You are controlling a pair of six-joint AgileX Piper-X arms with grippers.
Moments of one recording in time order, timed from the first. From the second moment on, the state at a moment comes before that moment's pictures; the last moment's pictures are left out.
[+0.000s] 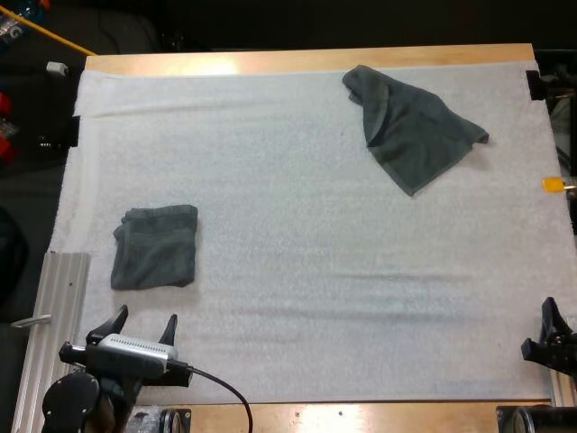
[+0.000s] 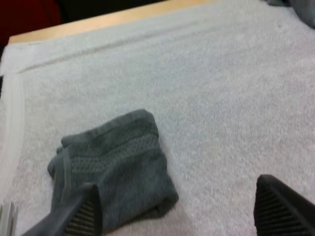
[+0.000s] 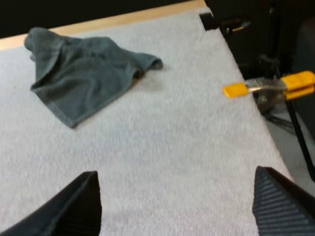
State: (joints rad) left arm 0.06 -0.01 -0.53 1.07 0.19 -1.59; right arm -0.01 -0.01 -0.54 1.06 0.07 -1.72
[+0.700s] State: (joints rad) left arm 0.02 -0.01 -0.53 1.06 0.19 -1.59; right arm -0.01 -0.01 -0.53 1.05 0.07 -1.72
